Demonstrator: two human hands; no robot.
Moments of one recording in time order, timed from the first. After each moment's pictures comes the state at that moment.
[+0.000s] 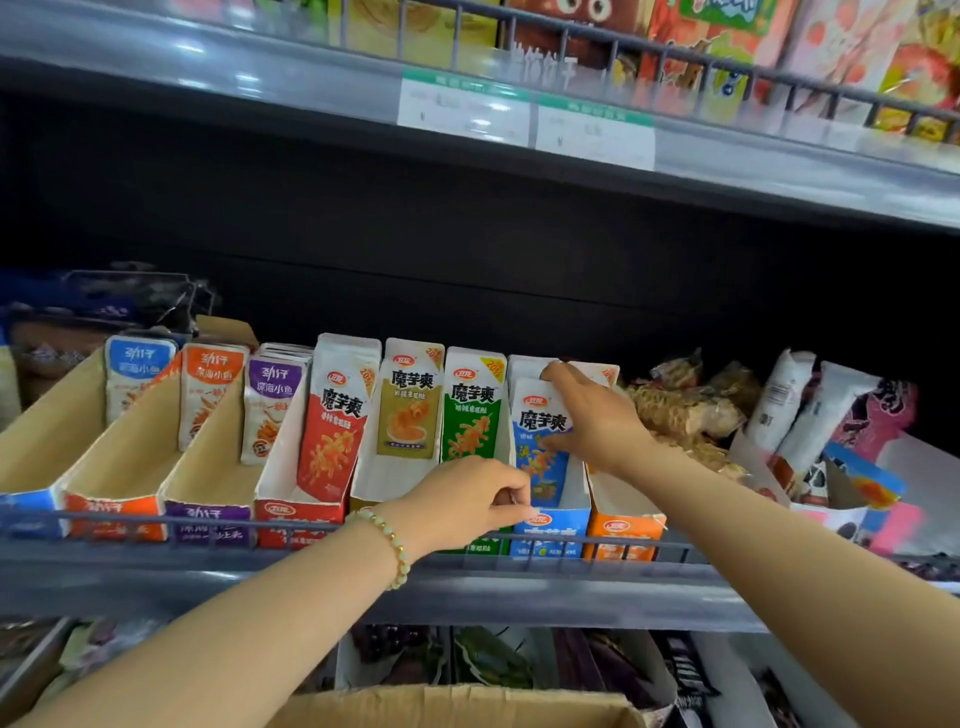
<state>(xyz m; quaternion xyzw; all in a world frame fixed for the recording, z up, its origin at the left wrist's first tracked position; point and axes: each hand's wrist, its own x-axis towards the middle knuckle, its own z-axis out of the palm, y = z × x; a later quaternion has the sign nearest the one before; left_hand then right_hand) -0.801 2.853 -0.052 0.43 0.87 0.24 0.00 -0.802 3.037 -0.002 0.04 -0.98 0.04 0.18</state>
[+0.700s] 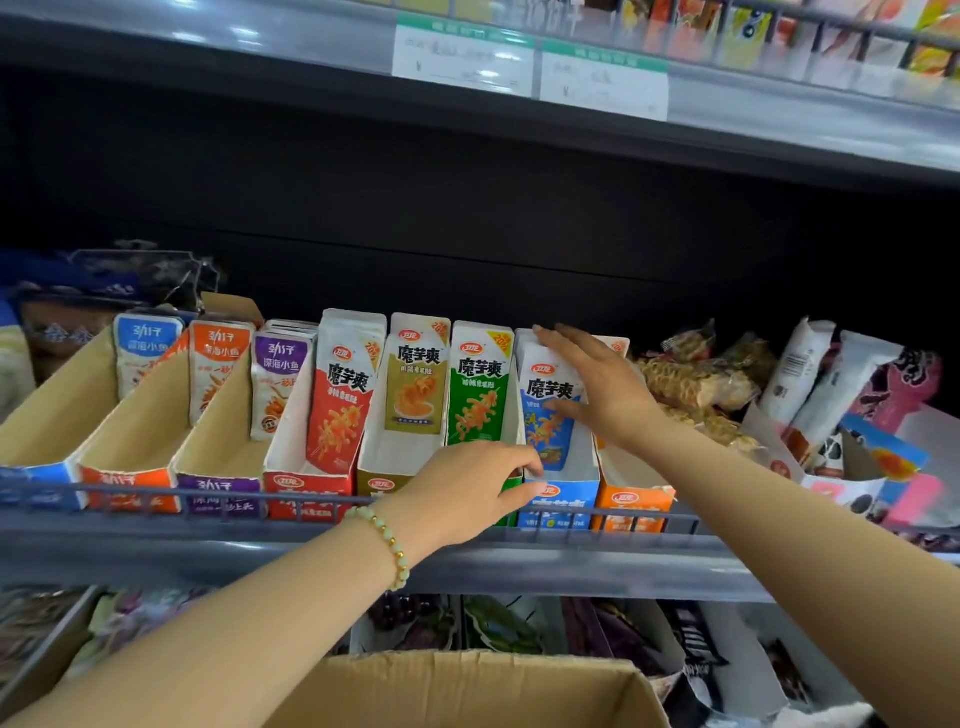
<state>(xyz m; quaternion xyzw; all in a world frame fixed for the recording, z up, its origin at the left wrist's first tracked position) -0.788 2.847 -0.059 0.42 0.89 0.19 -0.05 -0.812 3.053 -0.015 0.08 -0.97 0.08 0.22</state>
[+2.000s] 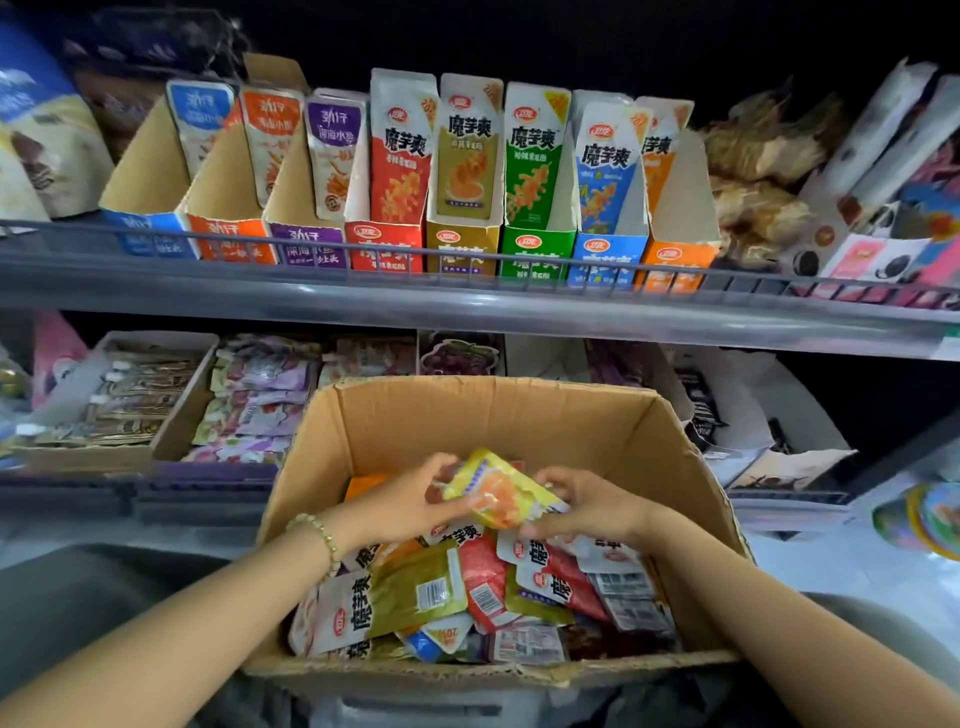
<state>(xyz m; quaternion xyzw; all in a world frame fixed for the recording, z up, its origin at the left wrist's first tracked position) -0.651 2.716 -0.239 0.20 0.86 0.33 0.31 -0.598 2.962 -0.240 -0.04 -0.82 0.50 -0.29</state>
